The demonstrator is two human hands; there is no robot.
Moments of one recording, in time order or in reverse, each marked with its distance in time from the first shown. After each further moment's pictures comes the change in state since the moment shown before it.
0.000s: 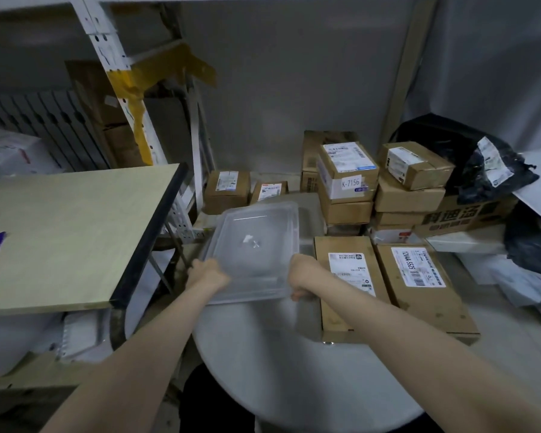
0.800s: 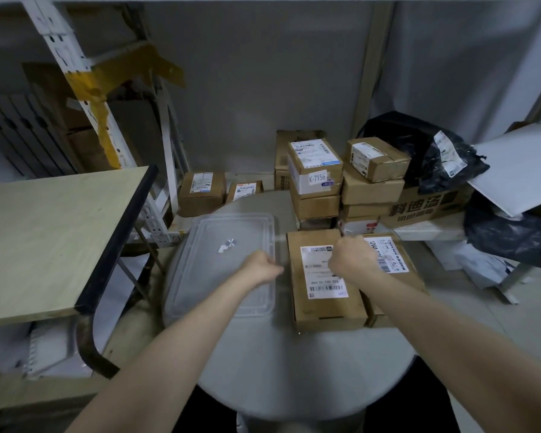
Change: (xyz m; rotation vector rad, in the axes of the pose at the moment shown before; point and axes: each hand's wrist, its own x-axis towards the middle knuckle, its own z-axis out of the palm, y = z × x) left_hand -0.074 0.107 0.023 -0.327 -0.261 0.332; right_hand -0.017 0.111 -0.040 -0.290 0.481 0.300
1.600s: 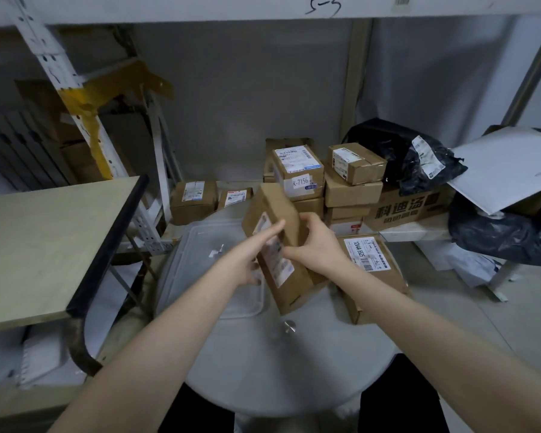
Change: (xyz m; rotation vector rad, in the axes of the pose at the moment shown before) left_hand -0.039 0.039 -0.018 -0.782 -0.209 -0.094; right_hand -0.043 -0.008 -0.034 0.888 0.101 -0.363
